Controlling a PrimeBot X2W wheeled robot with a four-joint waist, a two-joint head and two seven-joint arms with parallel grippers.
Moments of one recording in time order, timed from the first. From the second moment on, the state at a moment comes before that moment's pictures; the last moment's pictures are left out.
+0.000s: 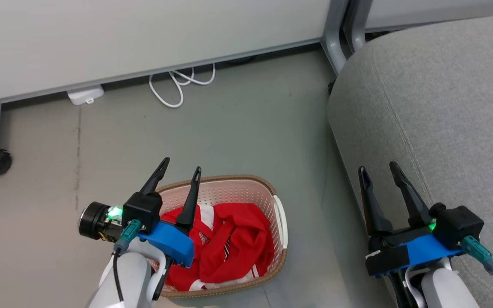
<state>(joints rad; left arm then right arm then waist) -0.32 0.09 -0.27 0.46 -0.09 -0.13 -0.26 -0.18 -0.05 0.09 0.21 0.22 0.13 -0.26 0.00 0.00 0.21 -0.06</state>
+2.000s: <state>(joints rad) -0.99 0.29 -1.07 1.24 -0.48 -0.13 -0.16 -0.52 -0.05 0.18 0.01 0.29 0.13 -0.26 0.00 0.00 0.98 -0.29</state>
